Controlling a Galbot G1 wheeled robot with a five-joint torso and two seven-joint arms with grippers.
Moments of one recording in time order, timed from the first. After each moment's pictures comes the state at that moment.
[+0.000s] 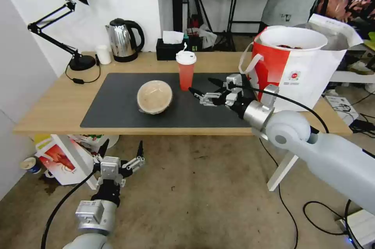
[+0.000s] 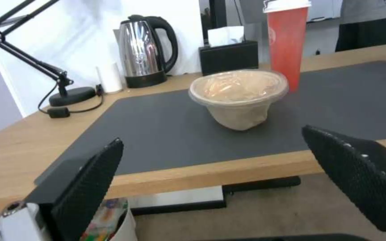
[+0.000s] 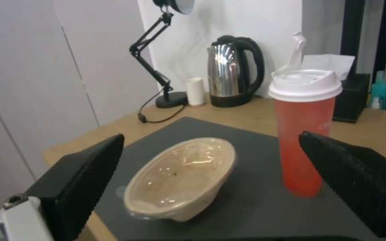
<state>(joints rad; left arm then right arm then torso) 1.80 -1.50 -0.55 -2.30 0.00 0.00 0.00 -0.45 0.68 -0.32 1.92 1.16 -0.10 0.01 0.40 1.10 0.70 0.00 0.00</state>
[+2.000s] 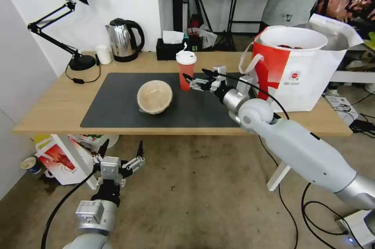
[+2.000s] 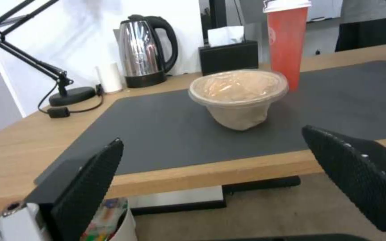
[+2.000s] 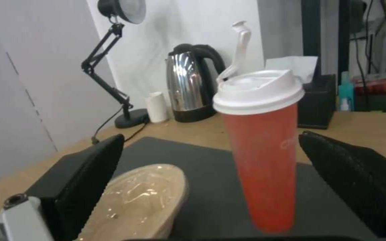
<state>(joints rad) 1.80 -1.50 -0.55 -2.30 0.00 0.00 0.00 -0.38 0.93 -0.33 1.60 1.08 -0.06 0.01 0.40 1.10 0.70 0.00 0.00</state>
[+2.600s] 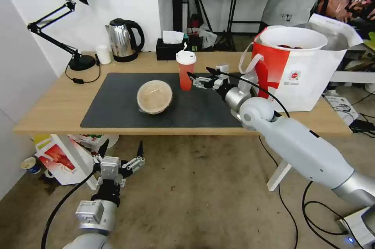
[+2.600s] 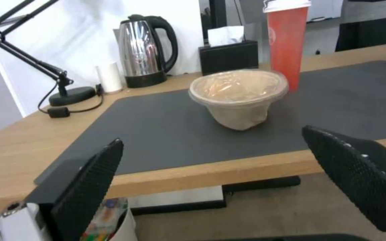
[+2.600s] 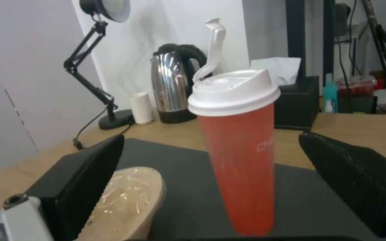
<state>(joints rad) 1.80 -1.50 -0.55 -2.30 0.00 0.00 0.00 -0.36 0.96 -0.32 1.54 1.06 -0.05 0.02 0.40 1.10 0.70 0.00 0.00</state>
